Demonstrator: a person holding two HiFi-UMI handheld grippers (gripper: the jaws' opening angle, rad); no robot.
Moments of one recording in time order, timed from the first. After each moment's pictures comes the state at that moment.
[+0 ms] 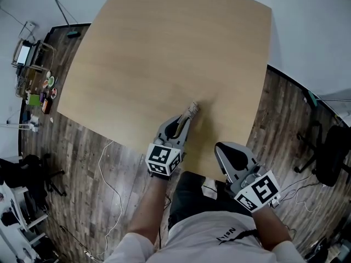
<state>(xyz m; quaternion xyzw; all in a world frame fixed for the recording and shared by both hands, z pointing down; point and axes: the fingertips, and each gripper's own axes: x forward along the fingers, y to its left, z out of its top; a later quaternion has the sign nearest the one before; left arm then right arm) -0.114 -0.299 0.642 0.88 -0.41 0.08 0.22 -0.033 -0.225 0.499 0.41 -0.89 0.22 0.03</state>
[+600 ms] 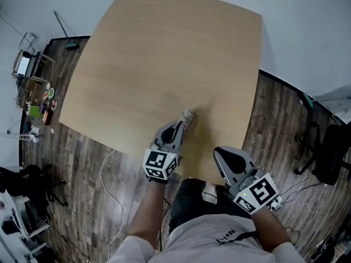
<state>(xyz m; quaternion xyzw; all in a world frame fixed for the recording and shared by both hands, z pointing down) -0.115 -0.306 0.618 0.89 -0.41 0.08 0.20 -0.022 -0.219 0.483 0.42 -0.88 0.21 0.03</state>
